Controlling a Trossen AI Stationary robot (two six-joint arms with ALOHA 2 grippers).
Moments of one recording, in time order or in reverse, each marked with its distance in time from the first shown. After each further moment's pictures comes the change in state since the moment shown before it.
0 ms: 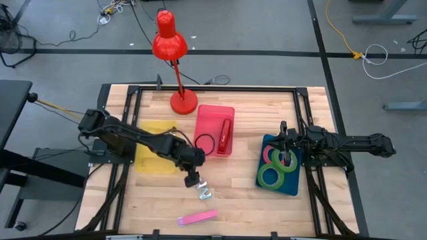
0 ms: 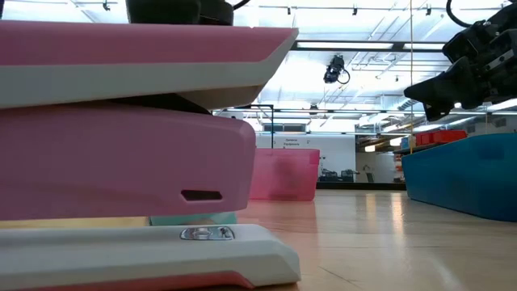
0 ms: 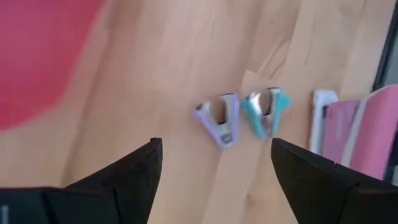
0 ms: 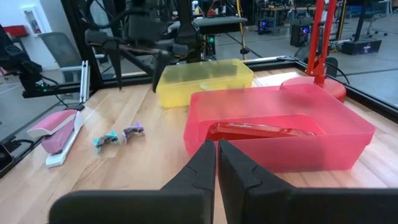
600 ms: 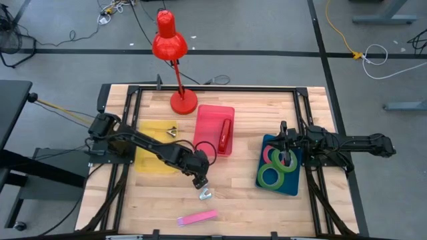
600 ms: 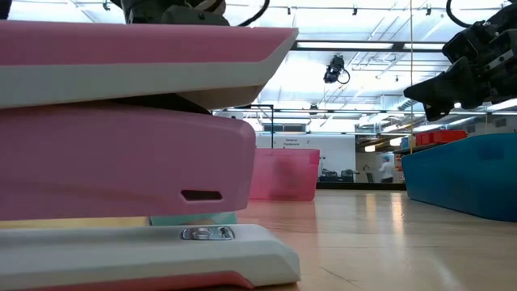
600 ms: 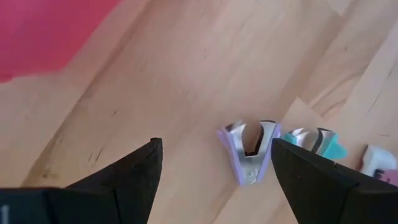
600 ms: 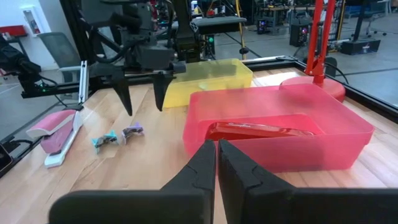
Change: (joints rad) left arm -0.047 0.135 0.000 0.055 -0.140 -0.308; right arm 0.000 0.000 0.000 0.000 0.000 0.000
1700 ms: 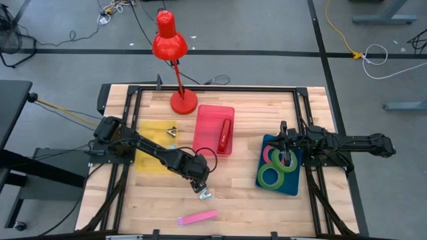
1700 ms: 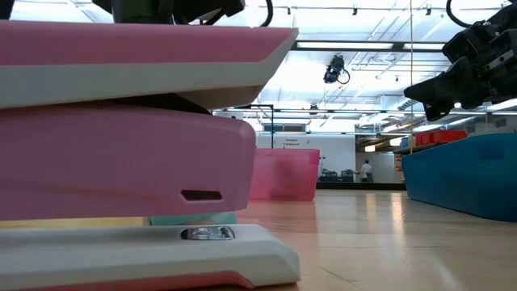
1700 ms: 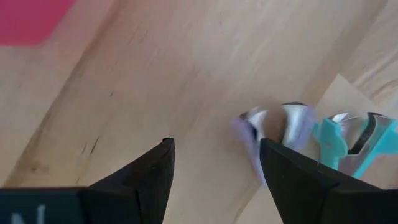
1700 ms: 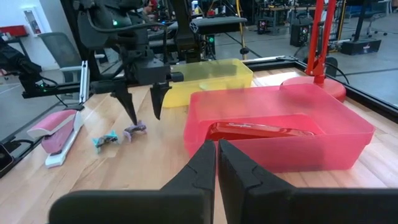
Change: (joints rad) left arm -0.034 0.074 -0.001 -0.012 -0.026 -0.003; right arm 0.000 0.000 0.000 0.000 0.000 0.000
